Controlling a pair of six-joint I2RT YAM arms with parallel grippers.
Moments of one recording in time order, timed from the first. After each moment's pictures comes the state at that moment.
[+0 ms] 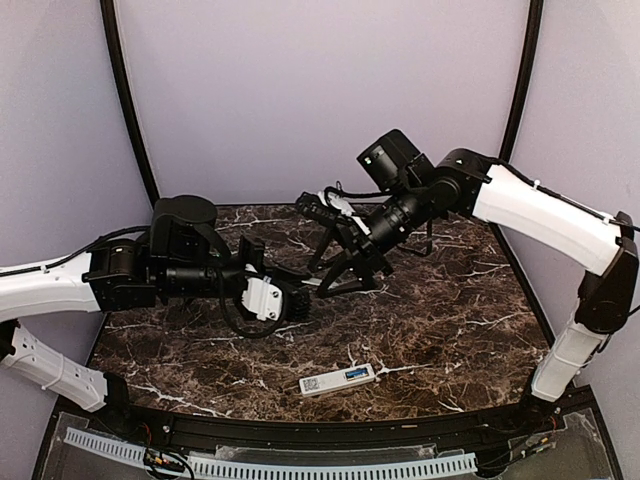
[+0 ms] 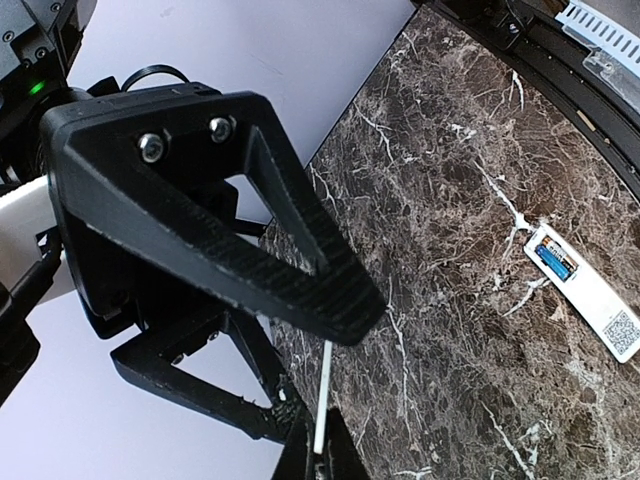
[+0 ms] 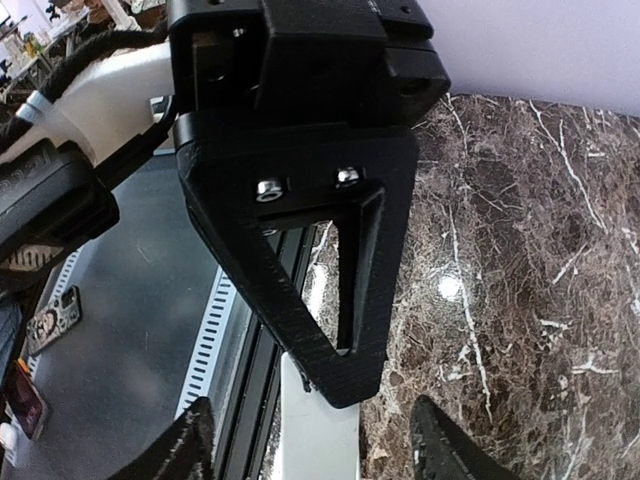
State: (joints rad) left arm -1.14 1.19 1.07 -0.26 0.04 1.17; right arm 0.94 1.67 1.73 -0.93 -0.79 -0.45
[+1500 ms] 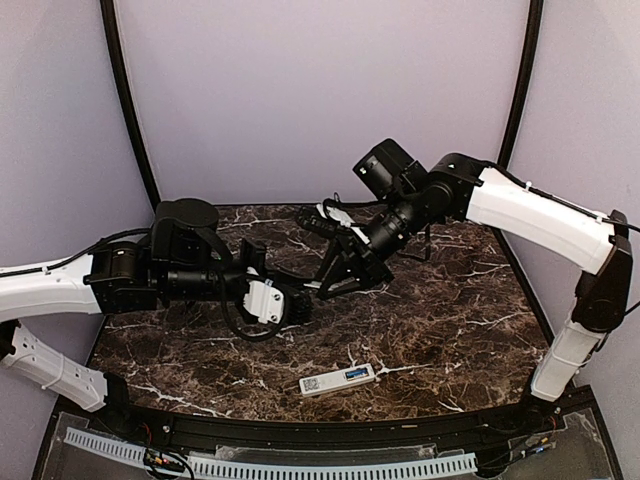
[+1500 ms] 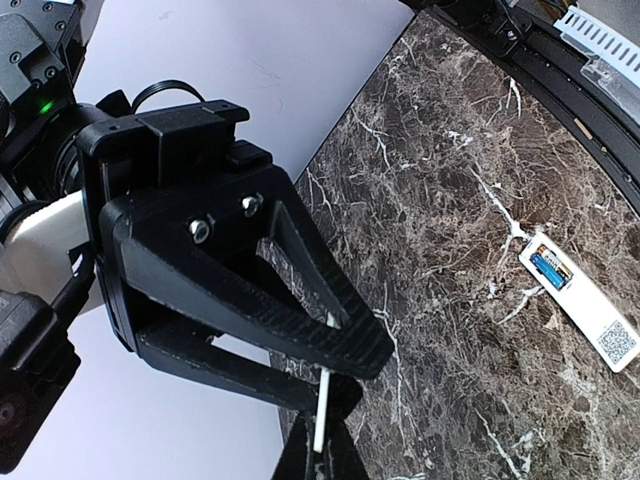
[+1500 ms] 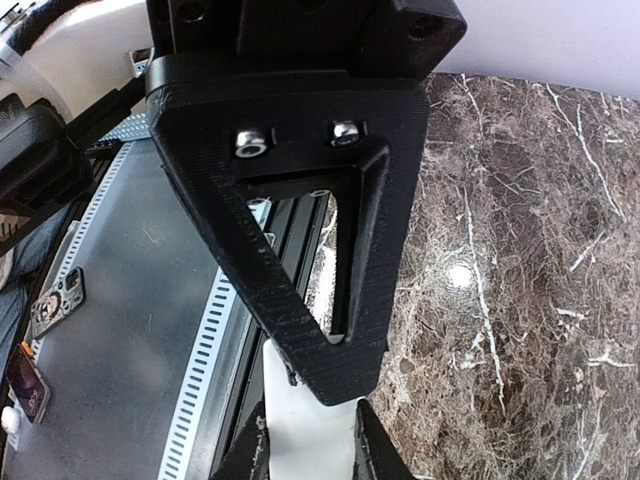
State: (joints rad) left arm -1.14 1.19 1.06 -0.24 0.03 1.15; right arm 0.94 1.69 1.71 -0.97 -0.80 -0.52
